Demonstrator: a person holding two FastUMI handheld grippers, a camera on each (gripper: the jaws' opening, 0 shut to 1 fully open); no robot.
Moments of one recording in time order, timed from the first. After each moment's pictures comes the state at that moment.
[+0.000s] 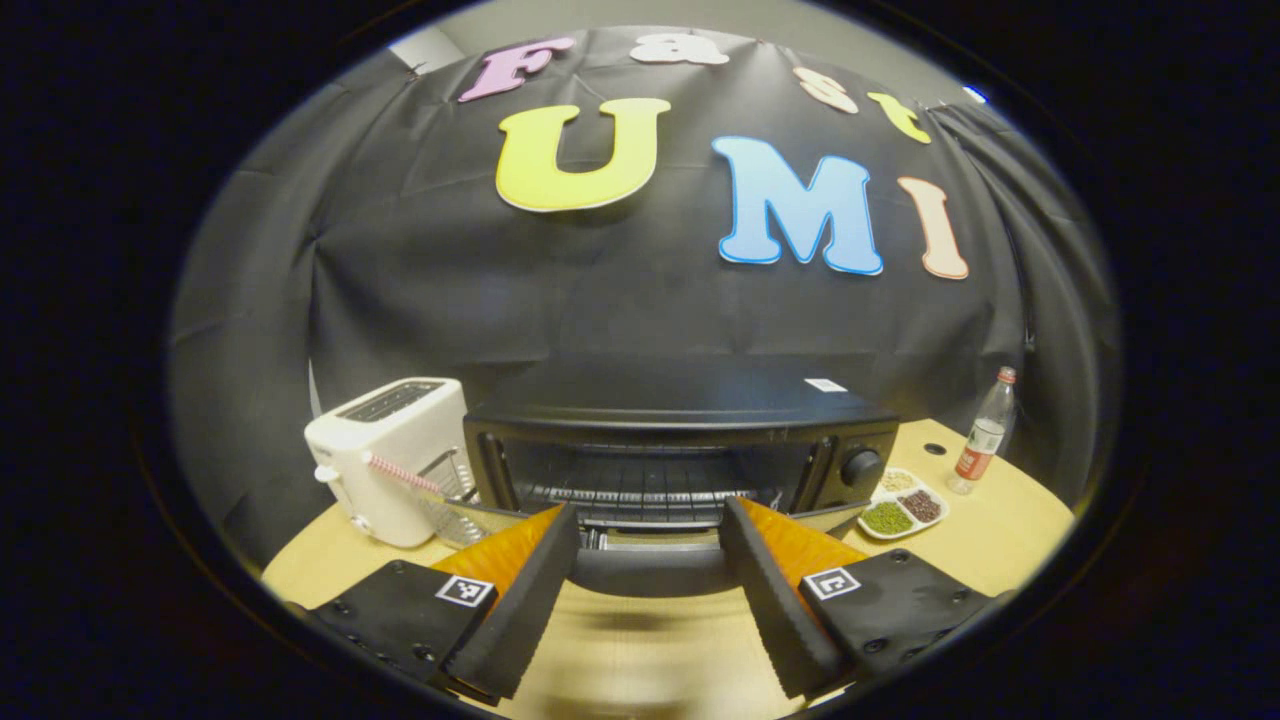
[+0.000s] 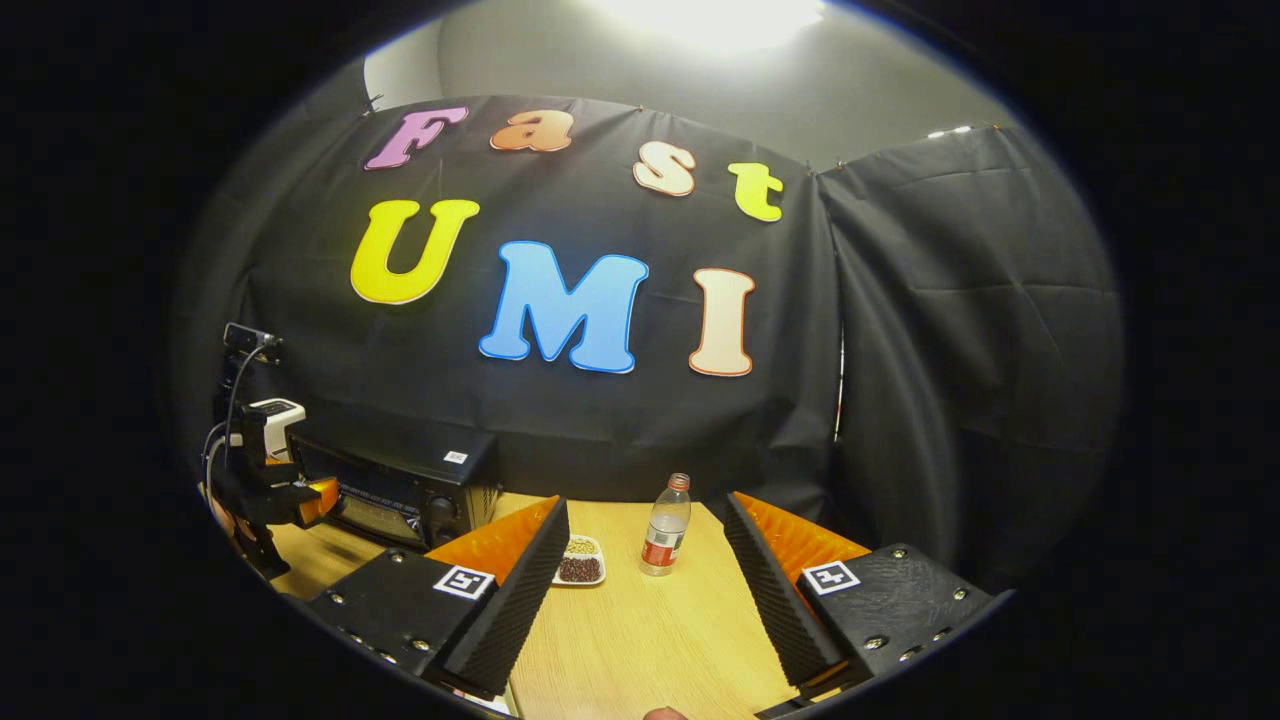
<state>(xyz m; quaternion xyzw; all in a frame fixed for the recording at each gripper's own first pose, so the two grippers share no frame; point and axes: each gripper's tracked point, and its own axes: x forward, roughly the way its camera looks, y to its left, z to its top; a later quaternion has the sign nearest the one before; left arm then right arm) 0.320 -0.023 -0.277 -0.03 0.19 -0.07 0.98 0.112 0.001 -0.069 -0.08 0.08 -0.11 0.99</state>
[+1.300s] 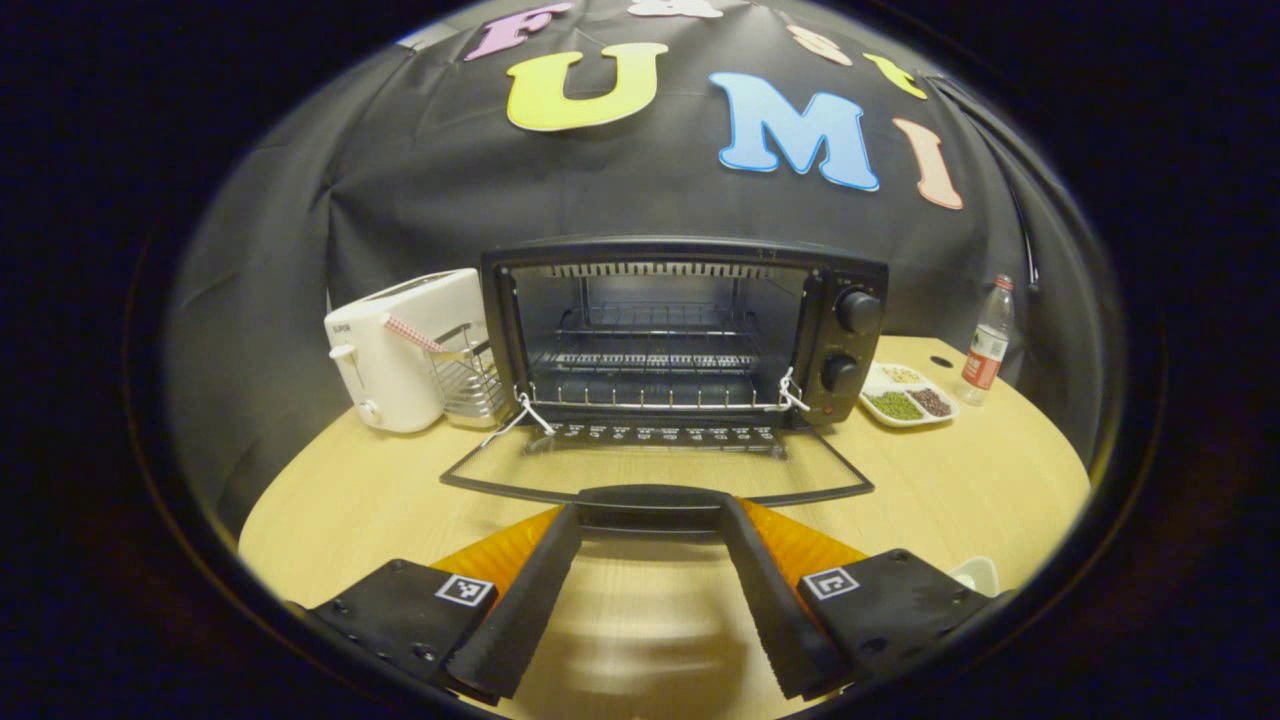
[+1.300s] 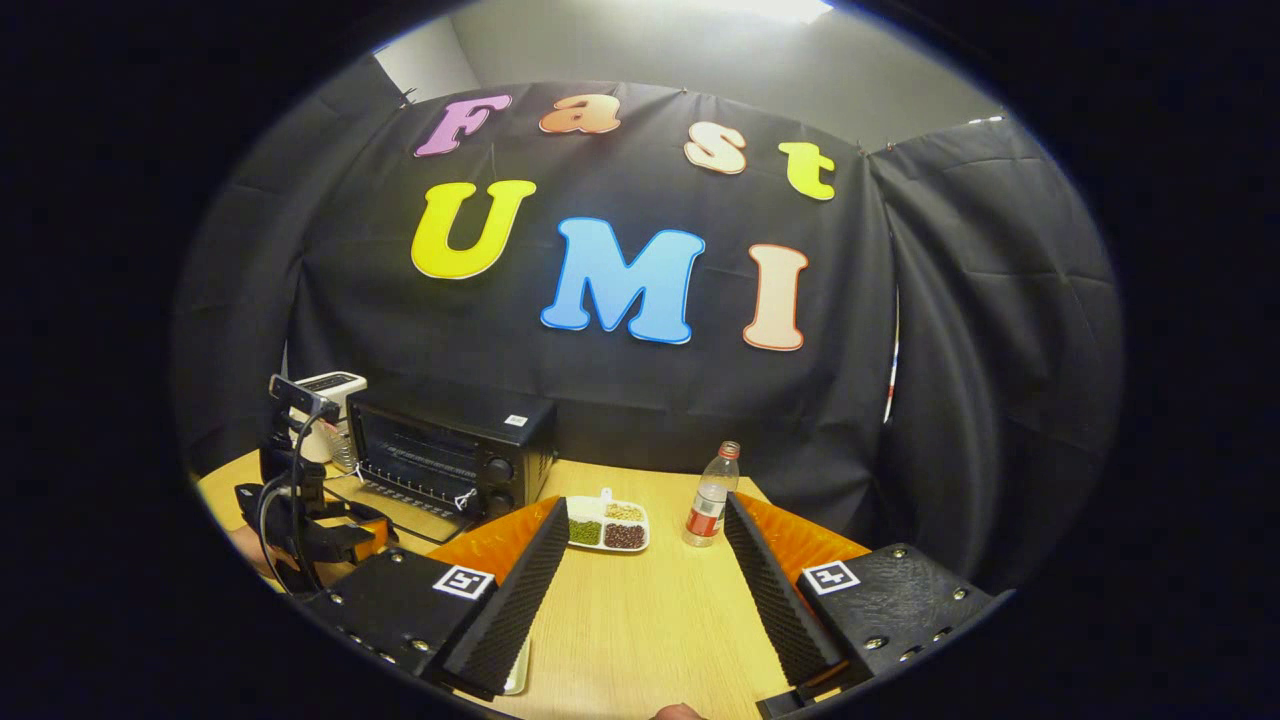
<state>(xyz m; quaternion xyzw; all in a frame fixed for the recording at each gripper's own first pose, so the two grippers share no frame) 0.239 -0.028 -0.369 -0.01 0.30 -0.06 0.95 0.087 0.026 -0.092 -0.08 0.13 -0.02 0.99</state>
